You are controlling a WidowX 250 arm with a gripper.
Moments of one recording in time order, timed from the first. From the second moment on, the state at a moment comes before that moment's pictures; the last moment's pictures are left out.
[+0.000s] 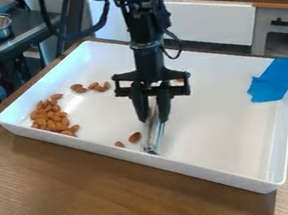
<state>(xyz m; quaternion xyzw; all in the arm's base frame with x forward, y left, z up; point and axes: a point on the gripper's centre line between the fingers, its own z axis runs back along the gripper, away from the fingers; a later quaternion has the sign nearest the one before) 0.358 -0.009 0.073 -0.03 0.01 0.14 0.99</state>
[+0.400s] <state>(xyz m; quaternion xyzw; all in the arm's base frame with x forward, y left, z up) 0.353 0.025 0.073 0.00 0.02 0.15 0.99</state>
